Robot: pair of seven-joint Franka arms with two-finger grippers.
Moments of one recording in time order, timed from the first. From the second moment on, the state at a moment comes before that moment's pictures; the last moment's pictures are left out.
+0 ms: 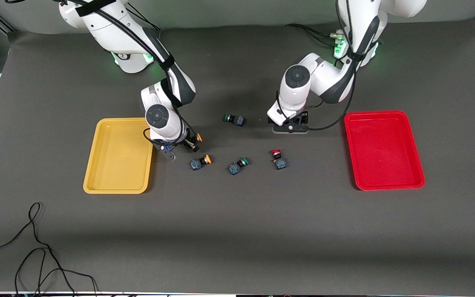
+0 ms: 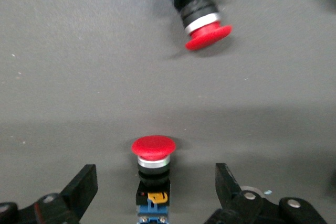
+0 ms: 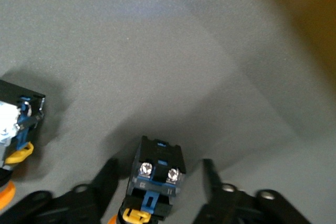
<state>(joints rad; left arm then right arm) -0.68 0.30 -0.05 -2.30 0.03 2.56 -0.72 0.63 0.45 -0.07 -2.19 0.22 2.53 1.15</state>
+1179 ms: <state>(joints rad) -0.61 0.22 -0.04 -2.14 -0.01 2.32 -0.72 0.62 0.19 -0.35 -2.16 0.19 2.02 0.81</state>
